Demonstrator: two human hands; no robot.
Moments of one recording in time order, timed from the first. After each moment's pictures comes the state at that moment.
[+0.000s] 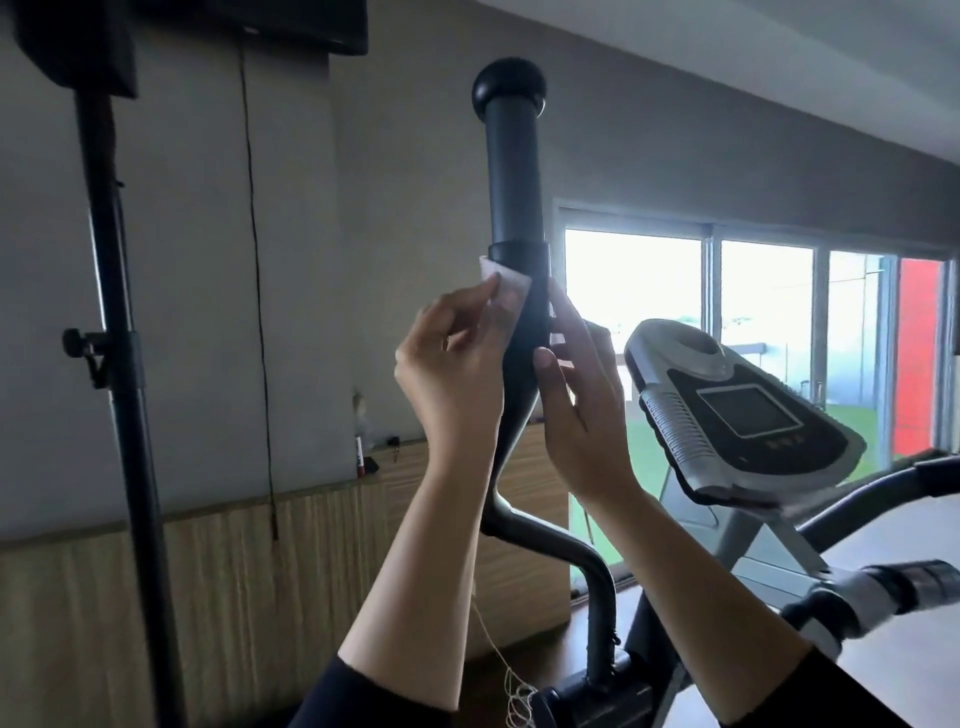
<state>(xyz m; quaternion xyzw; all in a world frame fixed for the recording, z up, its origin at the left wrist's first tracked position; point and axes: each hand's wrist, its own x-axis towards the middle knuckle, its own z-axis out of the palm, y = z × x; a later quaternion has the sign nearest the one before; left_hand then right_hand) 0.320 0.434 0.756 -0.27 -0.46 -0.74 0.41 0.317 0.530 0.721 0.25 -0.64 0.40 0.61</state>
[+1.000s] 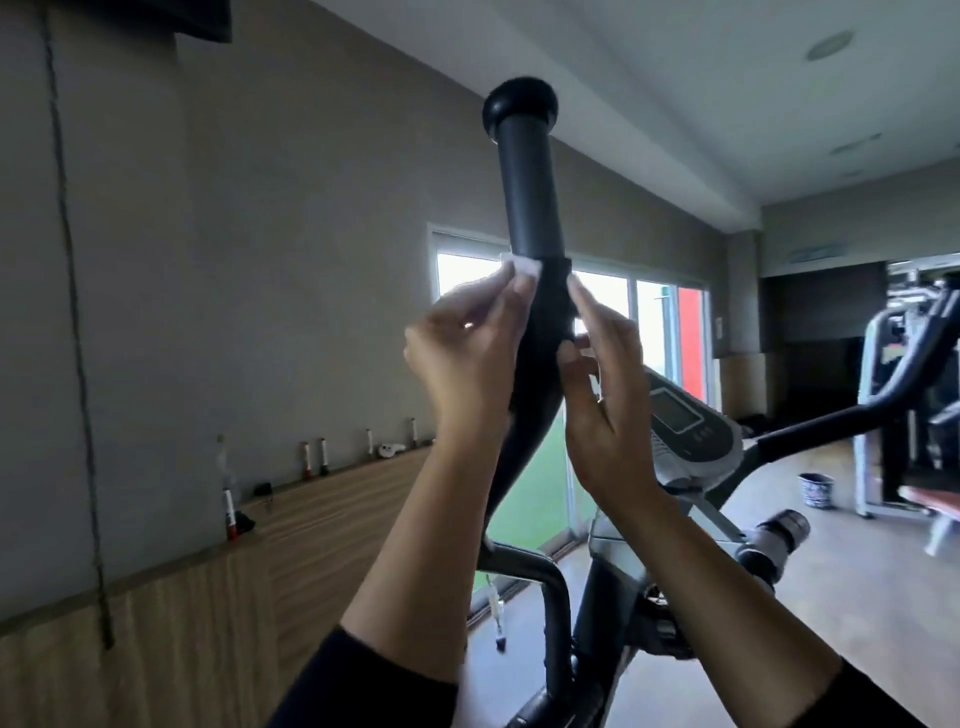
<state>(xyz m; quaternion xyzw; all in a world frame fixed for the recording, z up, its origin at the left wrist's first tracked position) 0.287 0.415 0.784 -0.37 -0.45 -0.76 0.30 0.325 0.508 0.735 0.15 -0.65 0.27 0.69</state>
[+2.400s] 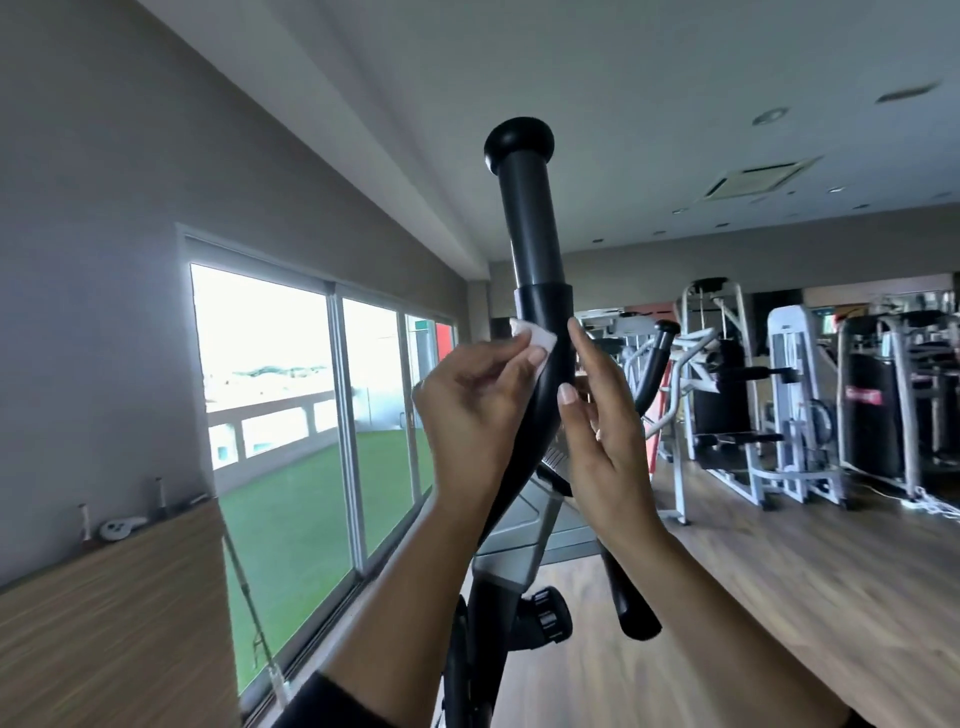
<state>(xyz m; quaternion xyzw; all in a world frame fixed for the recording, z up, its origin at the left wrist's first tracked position) 0.241 0.407 0.760 -0.56 -0.29 -0.77 0.03 0.330 0.467 0.722 -0.06 -0.68 0.12 0.72</state>
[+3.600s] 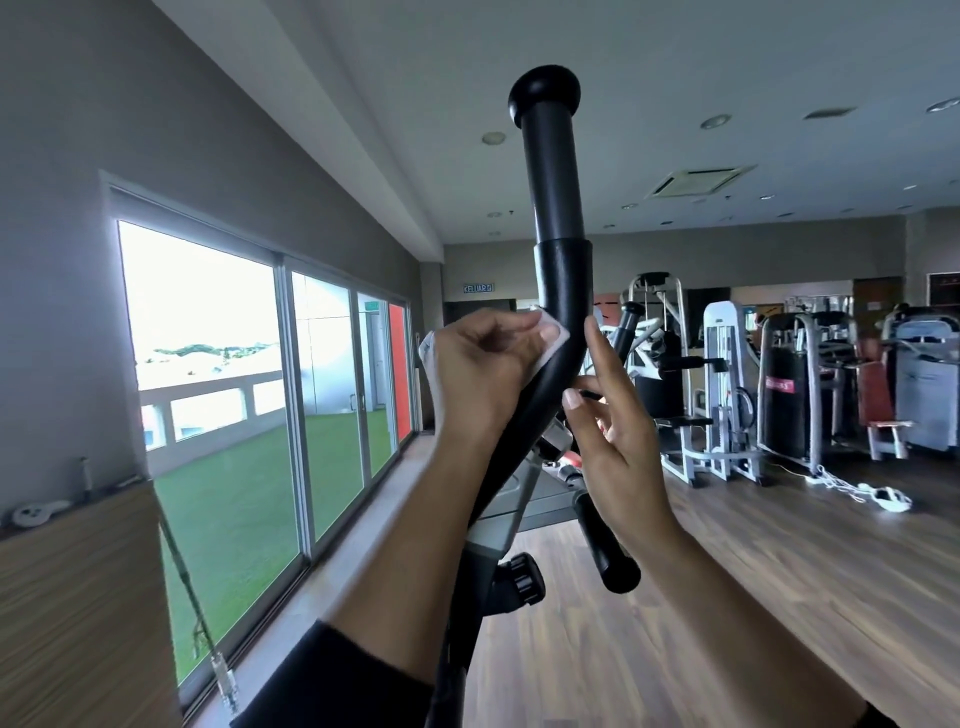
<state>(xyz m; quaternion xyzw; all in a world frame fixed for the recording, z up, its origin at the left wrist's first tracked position) 0.223 0.402 0.761 -0.58 -0.35 -0.73 -0.08 0.328 0.459 0.688 -0.12 -0.70 0.13 0.69</state>
